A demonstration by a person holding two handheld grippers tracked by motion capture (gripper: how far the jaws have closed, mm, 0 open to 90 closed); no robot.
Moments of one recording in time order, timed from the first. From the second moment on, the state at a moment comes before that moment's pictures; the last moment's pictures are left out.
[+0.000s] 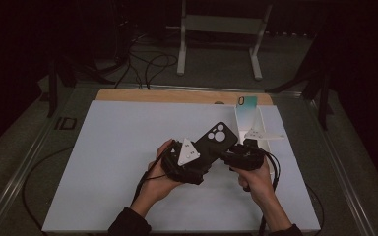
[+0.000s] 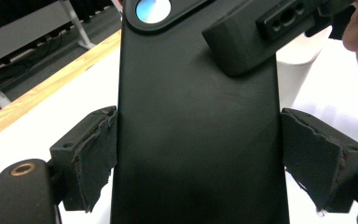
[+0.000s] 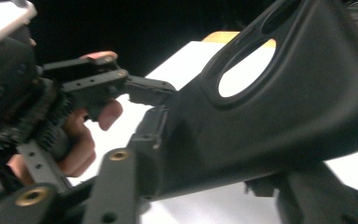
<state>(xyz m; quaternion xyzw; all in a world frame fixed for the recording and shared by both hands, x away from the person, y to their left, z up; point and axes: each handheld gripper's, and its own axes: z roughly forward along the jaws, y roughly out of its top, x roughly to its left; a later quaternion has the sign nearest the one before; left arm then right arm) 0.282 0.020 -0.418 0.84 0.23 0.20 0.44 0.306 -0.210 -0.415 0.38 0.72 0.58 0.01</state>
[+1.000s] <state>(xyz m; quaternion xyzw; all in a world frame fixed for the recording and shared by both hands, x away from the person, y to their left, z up) 0.290 0.030 -0.424 0.85 0.25 0.13 0.44 0.303 -0.207 -0.410 0.37 0.73 0.58 0.00</state>
